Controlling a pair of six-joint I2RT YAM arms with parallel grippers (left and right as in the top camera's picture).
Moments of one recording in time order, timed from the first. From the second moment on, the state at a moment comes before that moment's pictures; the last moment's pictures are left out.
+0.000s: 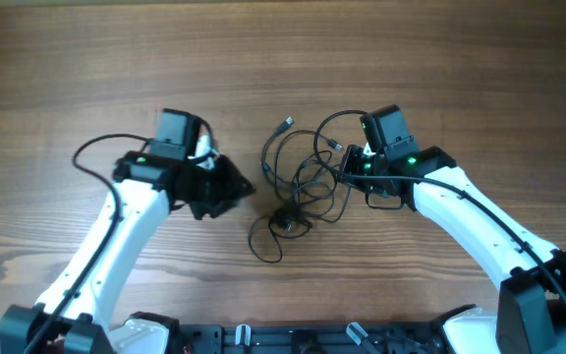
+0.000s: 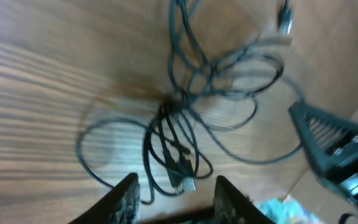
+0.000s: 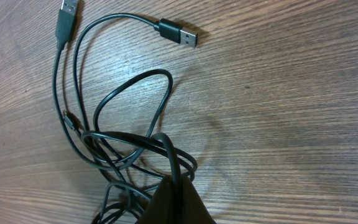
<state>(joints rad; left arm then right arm) -0.25 1.40 0.96 -0.85 0.52 -0.79 0.40 1.54 0.92 -0.51 -0.19 0.73</state>
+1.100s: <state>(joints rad) -0.43 1.62 0.96 -0.83 0.42 -0.96 0.40 1.54 0.92 -0.51 -0.20 0.73</state>
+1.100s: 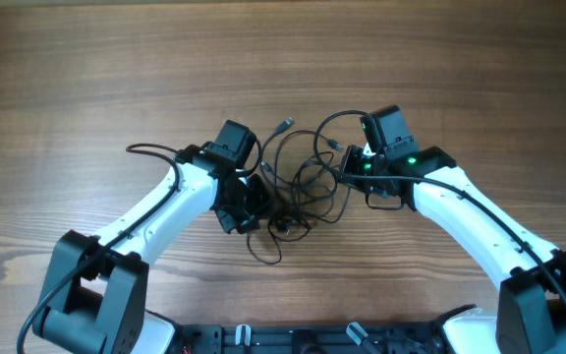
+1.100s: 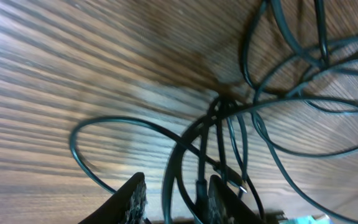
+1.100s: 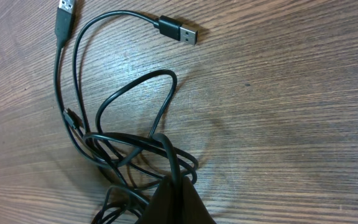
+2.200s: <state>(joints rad) -0.53 1.62 0.91 -0.74 0.34 -1.05 0.40 1.54 0.92 -0.52 -0.20 0.73</state>
